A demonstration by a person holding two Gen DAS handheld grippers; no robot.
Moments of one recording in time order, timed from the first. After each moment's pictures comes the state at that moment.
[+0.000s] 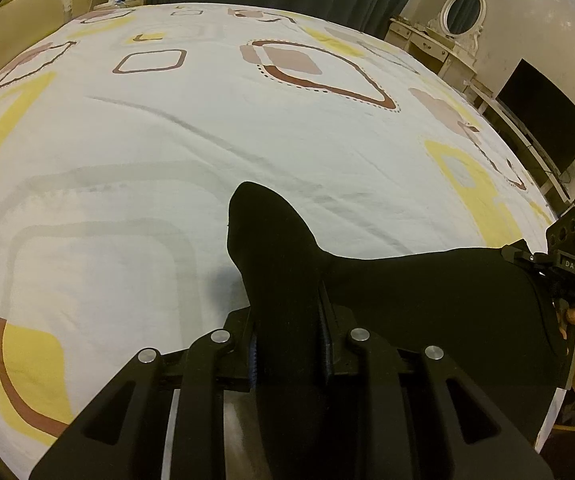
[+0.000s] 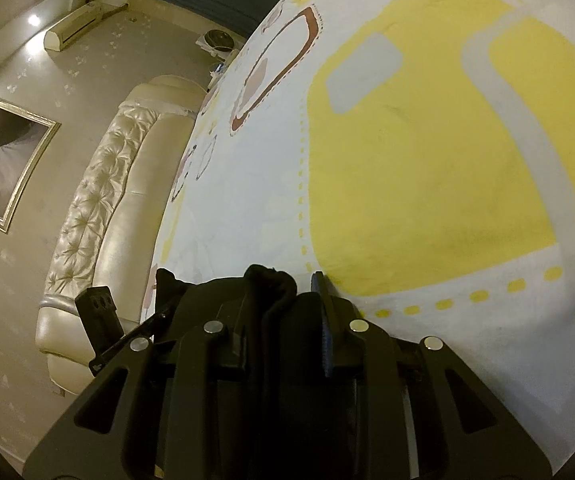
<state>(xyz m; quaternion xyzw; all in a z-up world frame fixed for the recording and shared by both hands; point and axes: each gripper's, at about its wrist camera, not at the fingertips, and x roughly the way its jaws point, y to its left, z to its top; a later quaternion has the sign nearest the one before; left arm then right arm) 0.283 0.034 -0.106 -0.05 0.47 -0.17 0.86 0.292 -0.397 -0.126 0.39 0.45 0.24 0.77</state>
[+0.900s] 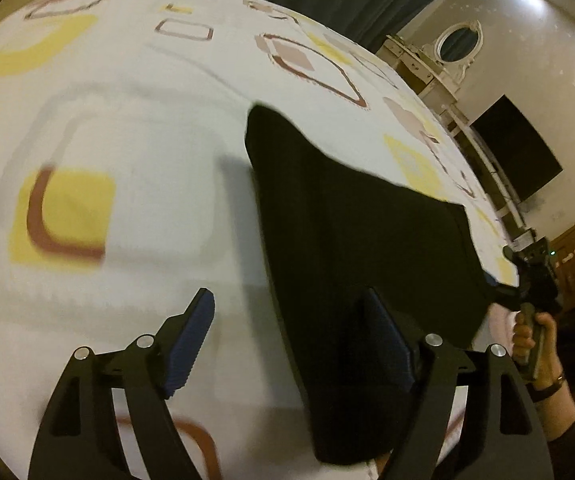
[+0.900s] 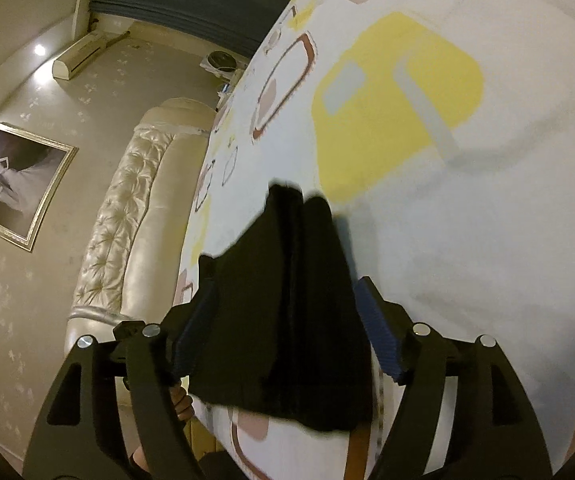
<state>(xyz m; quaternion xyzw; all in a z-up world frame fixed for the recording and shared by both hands) 0.179 0.087 -0.089 -0.16 0.49 -0.21 0.83 0.188 -0.438 -0.089 0.44 0.42 0.23 0.76</state>
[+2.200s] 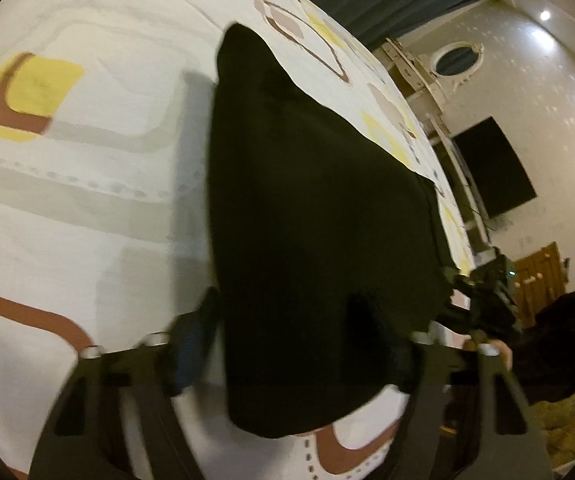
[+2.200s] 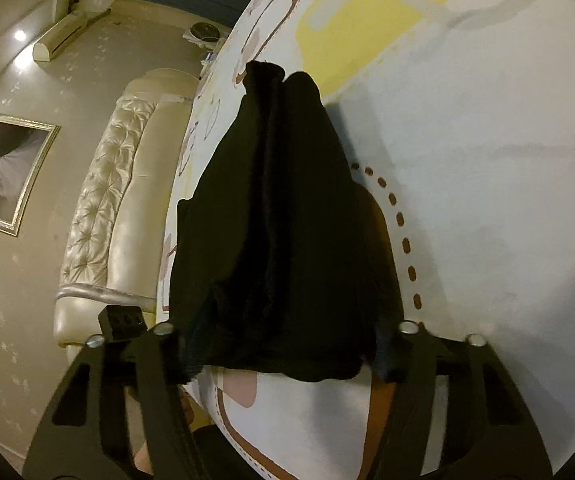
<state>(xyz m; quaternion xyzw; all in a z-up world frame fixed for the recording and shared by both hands) 0.150 0.061 -0.117 -0.25 0.51 -0.25 0.78 0.167 -0.392 -0.117 0.43 0.48 0.23 0.73</state>
